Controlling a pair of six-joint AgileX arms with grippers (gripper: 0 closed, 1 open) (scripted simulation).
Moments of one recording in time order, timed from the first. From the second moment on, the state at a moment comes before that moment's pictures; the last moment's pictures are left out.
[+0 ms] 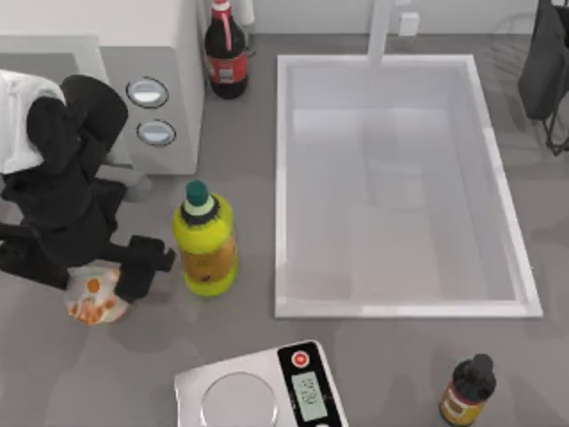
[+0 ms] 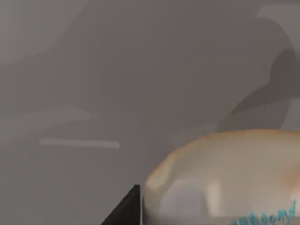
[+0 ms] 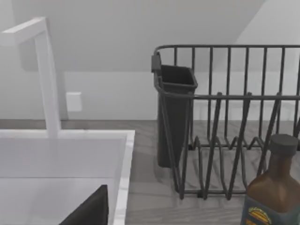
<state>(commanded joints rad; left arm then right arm) -0.30 1.73 1.07 -0.89 0.00 -0.06 0.00 0.00 0.00 0.00 0.00 0.00</state>
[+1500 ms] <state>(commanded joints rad) 0.19 1.71 1.09 -0.22 0.23 0.14 0.00 0.00 0.00 0.00 0.00 0.00</state>
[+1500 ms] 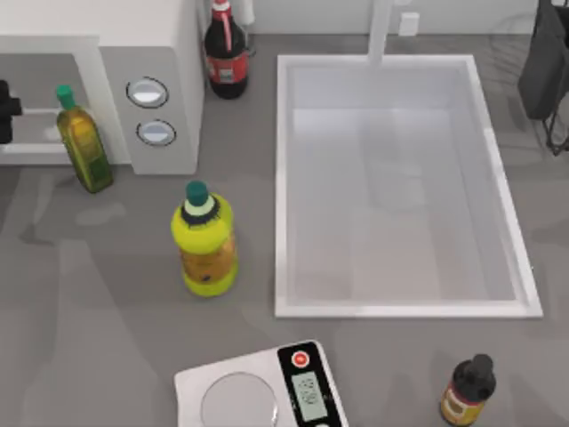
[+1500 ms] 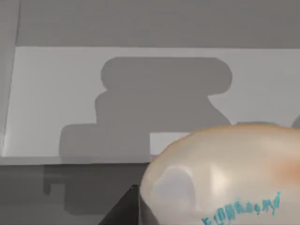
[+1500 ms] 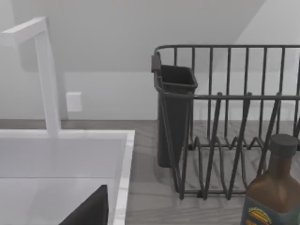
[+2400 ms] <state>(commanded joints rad) 0.26 2.10 0.89 0.84 0.28 0.12 0.00 0.00 0.00 0.00 0.00 0.00</state>
